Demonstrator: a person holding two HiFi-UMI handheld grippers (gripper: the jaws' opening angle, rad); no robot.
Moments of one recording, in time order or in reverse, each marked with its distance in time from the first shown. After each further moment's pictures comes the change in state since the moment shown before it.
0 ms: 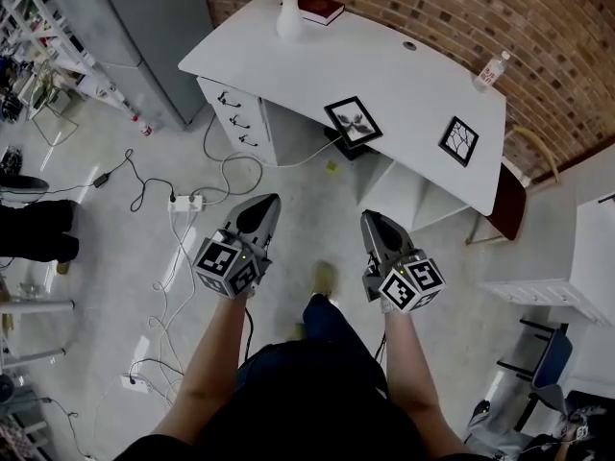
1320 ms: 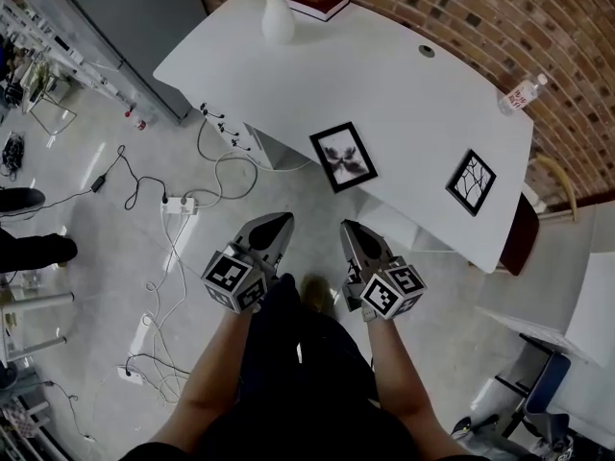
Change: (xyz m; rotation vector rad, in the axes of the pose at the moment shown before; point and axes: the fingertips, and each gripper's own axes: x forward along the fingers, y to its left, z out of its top) left arm 0.168 0.030 -0.049 -0.078 0.122 -0.012; right arm 0.120 -0.133 -0.022 0.227 0.117 0.059
